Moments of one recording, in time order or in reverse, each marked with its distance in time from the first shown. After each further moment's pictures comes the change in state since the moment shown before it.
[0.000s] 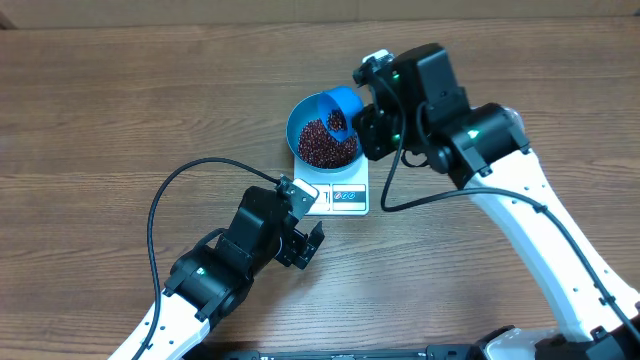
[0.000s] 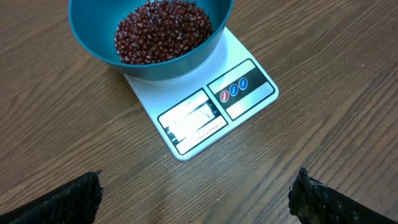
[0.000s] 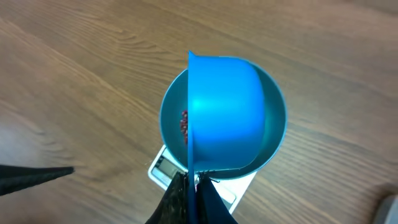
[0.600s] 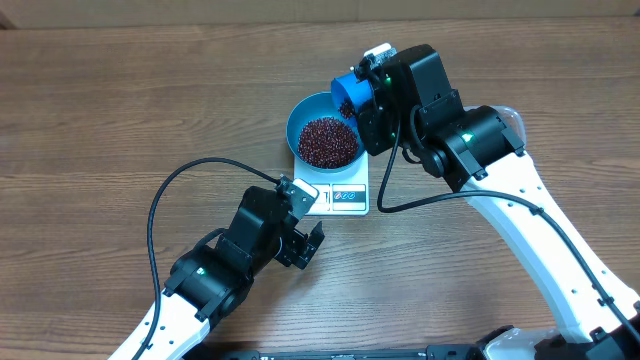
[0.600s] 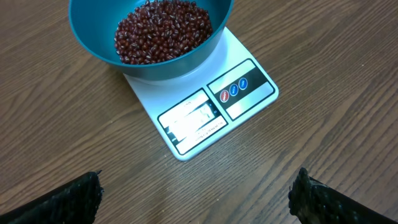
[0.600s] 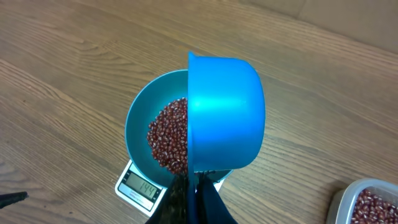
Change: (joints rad) left arm 0.000 0.000 0.000 0.000 0.000 0.000; right arm 0.021 0.000 0.000 0.036 0.154 0.000
